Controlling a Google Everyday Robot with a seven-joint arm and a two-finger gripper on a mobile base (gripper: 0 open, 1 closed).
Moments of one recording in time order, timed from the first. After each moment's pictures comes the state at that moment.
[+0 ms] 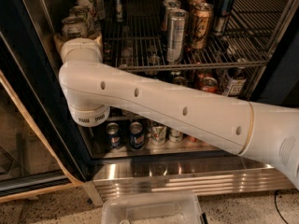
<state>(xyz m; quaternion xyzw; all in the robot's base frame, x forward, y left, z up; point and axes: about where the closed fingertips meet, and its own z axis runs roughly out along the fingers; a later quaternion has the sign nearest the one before) 0.657 0.183 0.959 -0.07 0.72 0.14 0.68</state>
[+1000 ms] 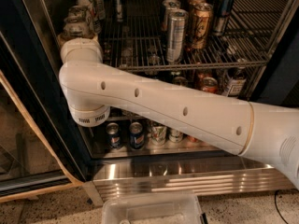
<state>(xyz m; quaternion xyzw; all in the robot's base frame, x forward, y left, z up) 0.657 0.183 0.959 -0.07 0.71 0.14 0.68</state>
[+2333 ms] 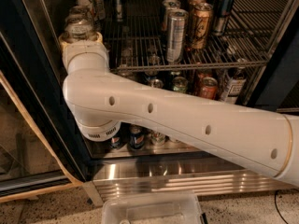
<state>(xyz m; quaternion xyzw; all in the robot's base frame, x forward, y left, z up) 0.614 0.166 0.983 -0.08 0.70 0.14 0.70</state>
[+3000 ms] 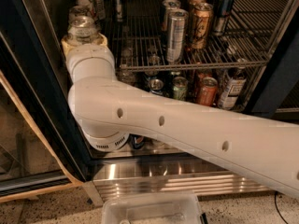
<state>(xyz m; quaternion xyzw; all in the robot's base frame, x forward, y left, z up) 0.591 0.153 0.989 -0.07 0.69 0.15 0.70</state>
